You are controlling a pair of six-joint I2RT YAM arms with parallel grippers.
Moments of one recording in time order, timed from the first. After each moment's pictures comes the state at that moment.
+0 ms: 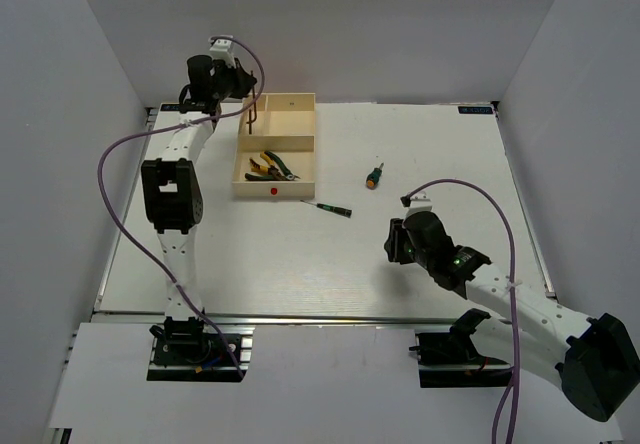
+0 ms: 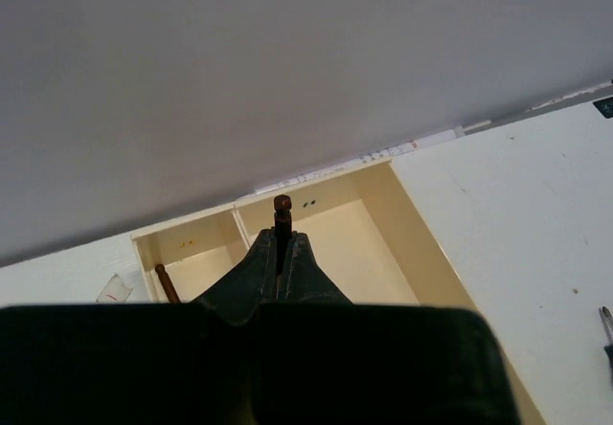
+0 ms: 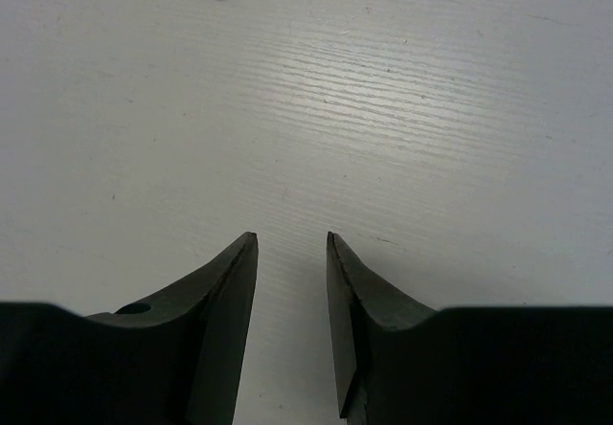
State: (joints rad) left arm -0.04 2.32 2.08 0.06 0.44 -0.13; right arm 0.70 0.93 0.48 -0.25 0.19 0.42
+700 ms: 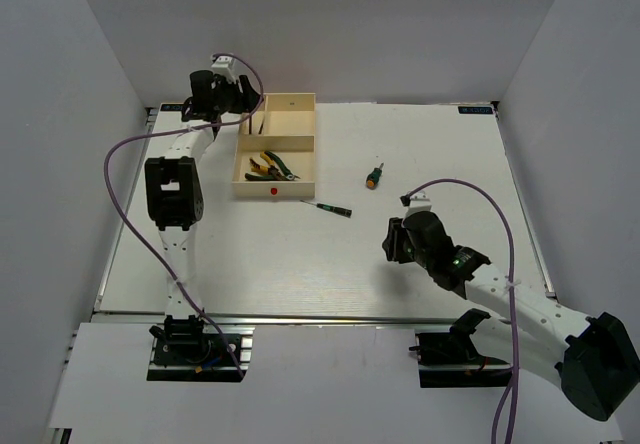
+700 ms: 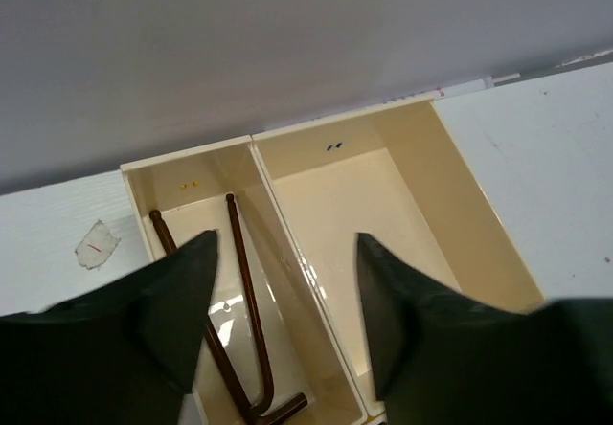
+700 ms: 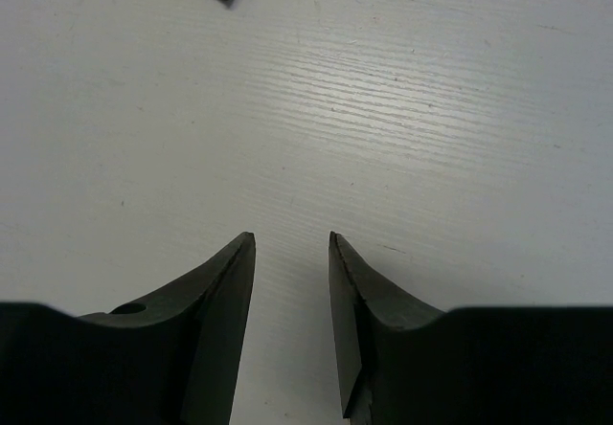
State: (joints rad) left arm -0.02 2.40 2.02 0.11 0.49 -0.14; right arm 0.70 0.94 0.47 -0.22 0.18 0.42
